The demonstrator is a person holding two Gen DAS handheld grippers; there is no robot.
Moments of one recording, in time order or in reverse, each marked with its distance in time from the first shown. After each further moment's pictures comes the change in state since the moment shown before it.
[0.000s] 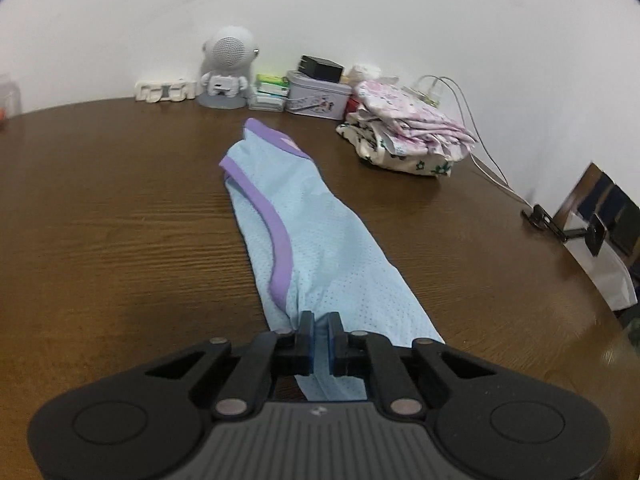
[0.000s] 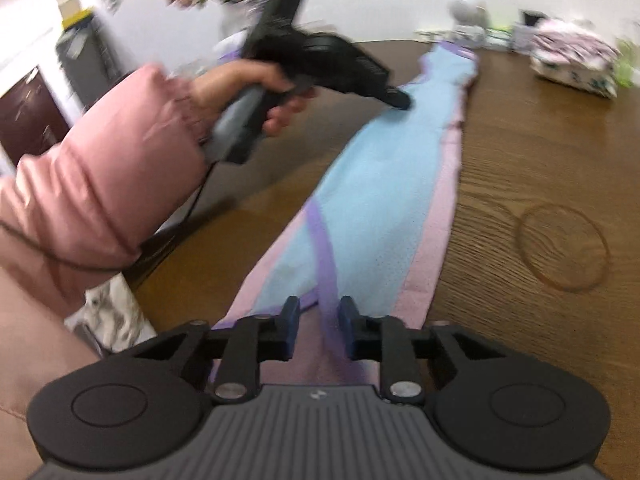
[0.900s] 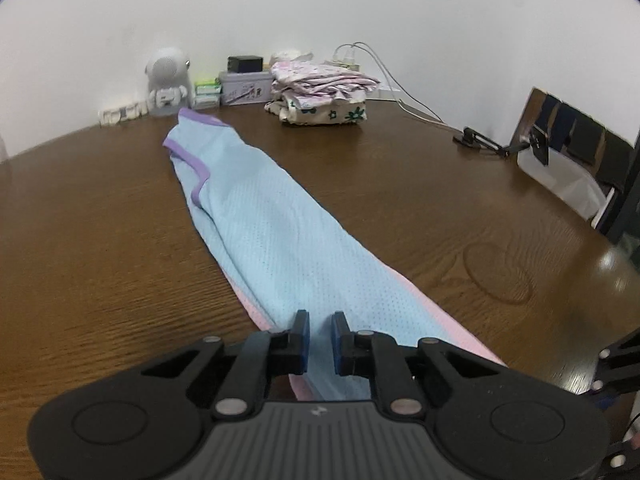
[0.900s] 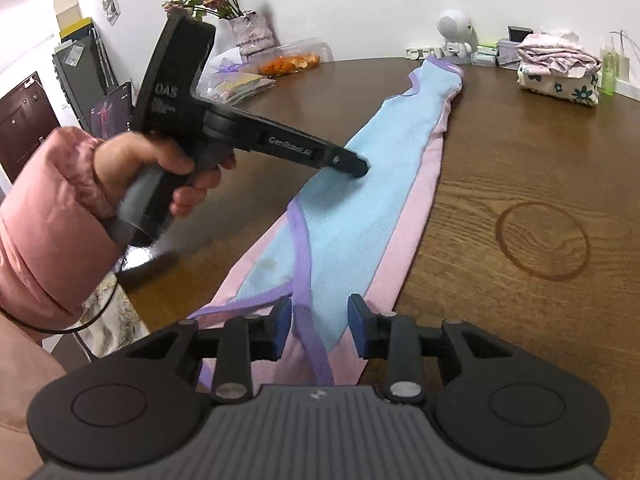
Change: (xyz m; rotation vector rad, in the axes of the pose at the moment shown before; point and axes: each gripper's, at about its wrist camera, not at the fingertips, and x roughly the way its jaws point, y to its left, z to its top) left arm -0.058 -0.074 -0.088 0.237 -0.008 0.005; right arm -0.002 -0.008 -0.016 0.021 -0.073 -0.022
